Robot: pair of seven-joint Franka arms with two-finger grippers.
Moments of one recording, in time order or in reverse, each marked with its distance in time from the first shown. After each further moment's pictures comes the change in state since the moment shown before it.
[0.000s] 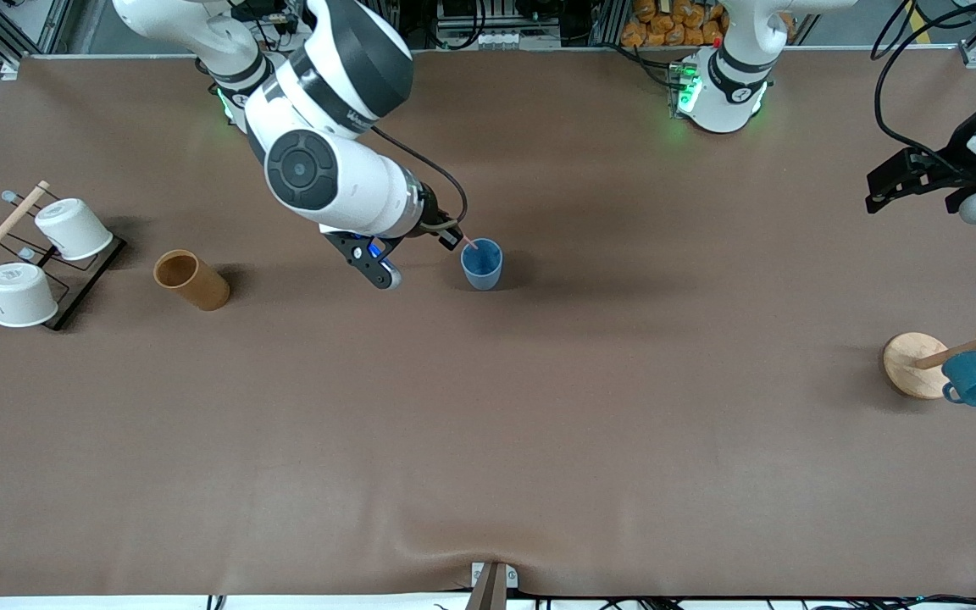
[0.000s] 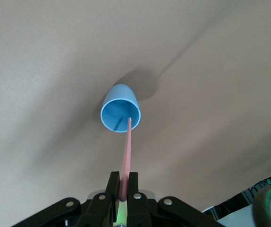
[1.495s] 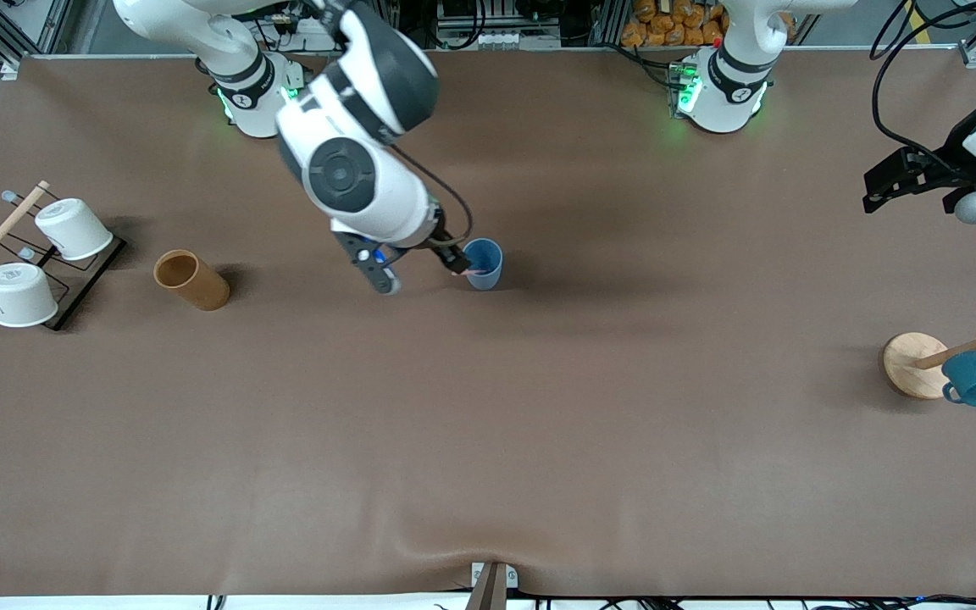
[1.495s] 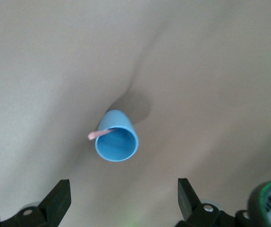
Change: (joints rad) left arm -0.005 0.000 -0.002 0.001 0.000 0.000 0.000; right arm 0.011 0.017 -0.023 0.001 -0.077 -0.014 0.159
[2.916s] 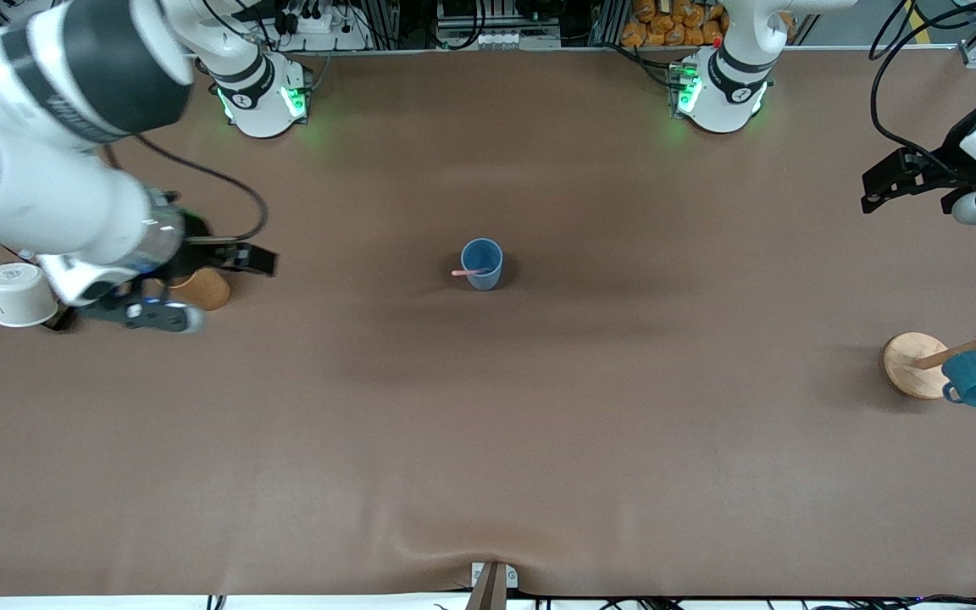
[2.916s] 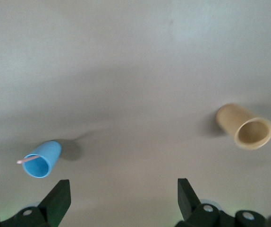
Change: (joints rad) left arm -0.001 0.002 -0.002 0.000 0.000 0.000 0.000; right arm -0.368 -0.059 -0.013 0.234 -0.187 -0.287 -1.123
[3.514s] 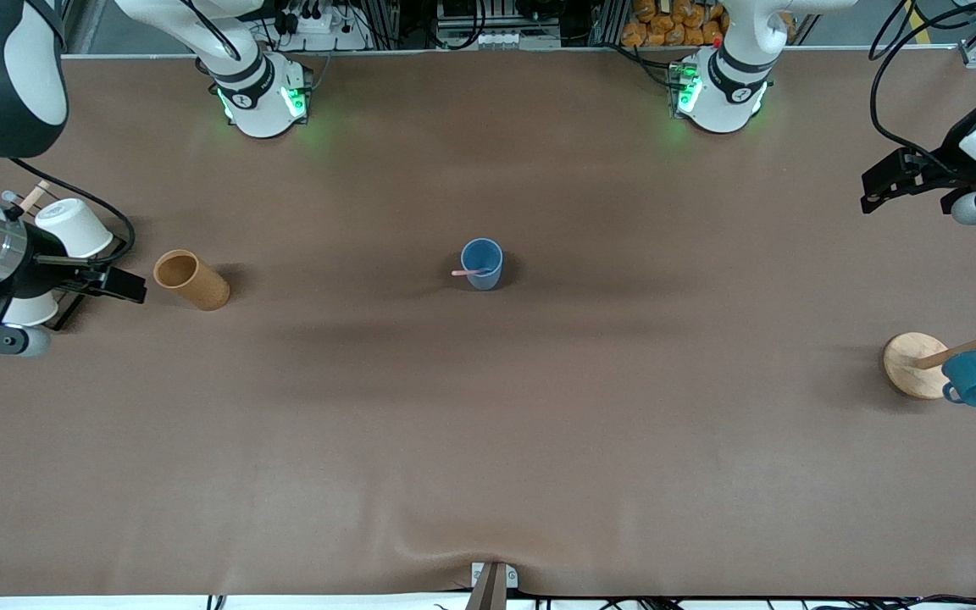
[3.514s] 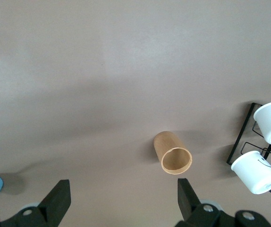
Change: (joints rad) left arm 0.000 0.000 0.000 0.000 0.000 0.001 0.000; right arm -0.131 0.000 0.000 0.042 -0.174 -0.004 -0.112
